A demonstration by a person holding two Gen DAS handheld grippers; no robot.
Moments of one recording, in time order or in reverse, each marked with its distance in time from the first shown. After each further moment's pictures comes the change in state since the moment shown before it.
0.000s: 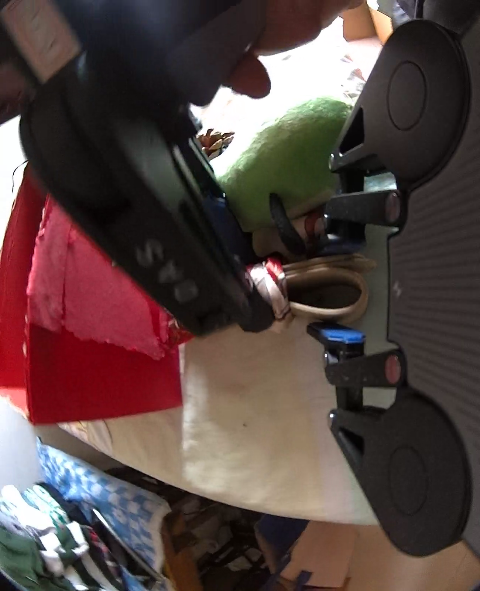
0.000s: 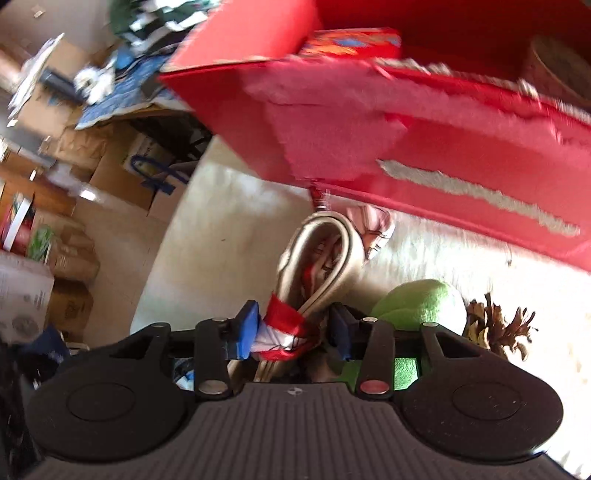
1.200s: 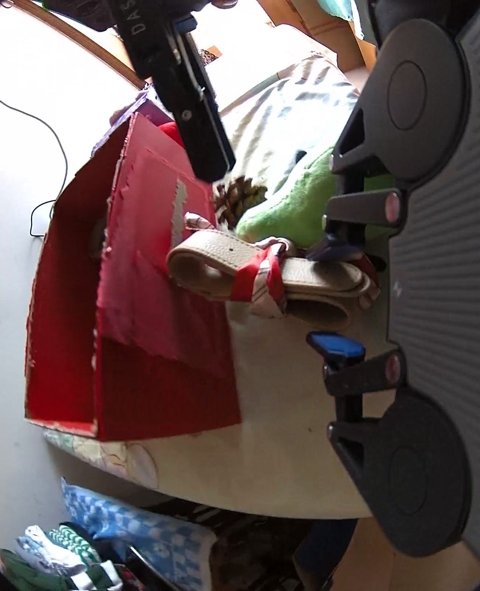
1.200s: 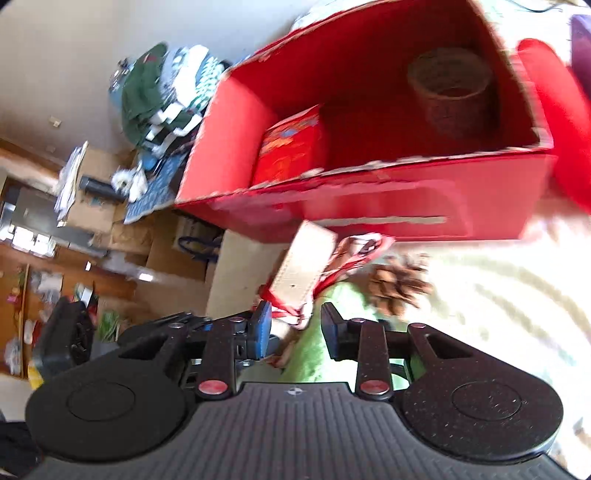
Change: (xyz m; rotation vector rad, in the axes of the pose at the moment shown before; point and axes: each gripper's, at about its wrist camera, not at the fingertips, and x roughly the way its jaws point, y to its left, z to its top) left arm -0.023 0.031 0.022 0.038 -0.032 -0.152; right arm -0.093 -0.083 -0.023 0.190 -0.151 0.230
